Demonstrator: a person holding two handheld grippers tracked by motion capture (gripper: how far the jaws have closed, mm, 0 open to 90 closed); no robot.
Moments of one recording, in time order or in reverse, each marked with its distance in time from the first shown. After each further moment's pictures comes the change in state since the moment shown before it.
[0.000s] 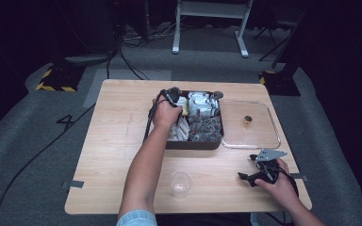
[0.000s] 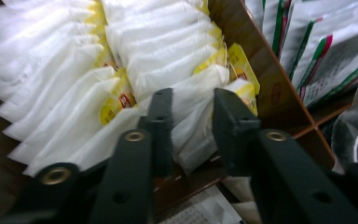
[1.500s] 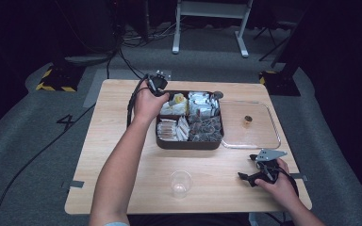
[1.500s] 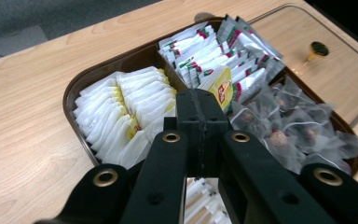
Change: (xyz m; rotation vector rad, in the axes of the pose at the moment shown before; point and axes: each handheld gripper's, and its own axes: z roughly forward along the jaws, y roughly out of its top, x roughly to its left) left arm 0.013 0.000 -0.125 -0.229 -0.142 0.138; right arm 0.000 0.000 0.000 -0.001 0.004 -0.002
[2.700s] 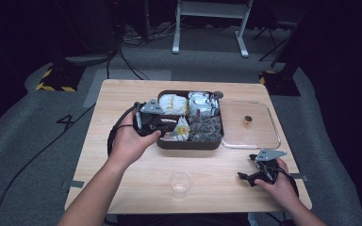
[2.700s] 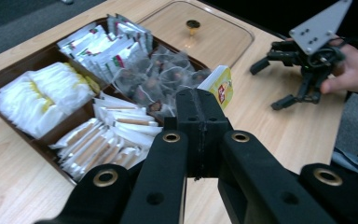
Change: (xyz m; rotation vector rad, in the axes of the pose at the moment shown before) left arm -0.083 -0.076 -0.105 -0.084 -0.202 0.231; right arm 0.000 0.001 0.001 -0.001 -0.003 -0.004
